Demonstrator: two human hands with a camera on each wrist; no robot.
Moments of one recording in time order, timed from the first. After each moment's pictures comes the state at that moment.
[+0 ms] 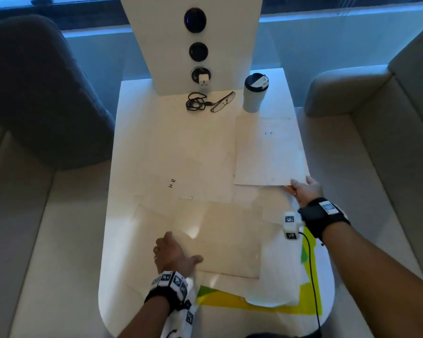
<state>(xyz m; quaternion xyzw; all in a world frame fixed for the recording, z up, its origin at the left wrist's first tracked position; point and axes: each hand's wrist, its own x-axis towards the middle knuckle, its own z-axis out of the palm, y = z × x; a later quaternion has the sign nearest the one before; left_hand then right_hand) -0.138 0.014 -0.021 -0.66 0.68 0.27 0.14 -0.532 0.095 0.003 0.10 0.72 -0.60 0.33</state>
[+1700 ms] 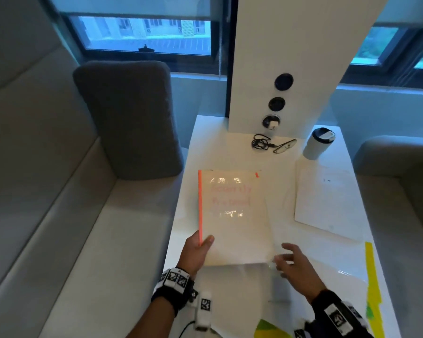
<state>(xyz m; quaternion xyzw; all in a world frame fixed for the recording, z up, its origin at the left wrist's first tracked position) -0.027 -0.090 0.046 -0.54 0.56 0.60 -0.19 -0.273 0.074 0.075 -0.22 0.79 -0.34 0.47</state>
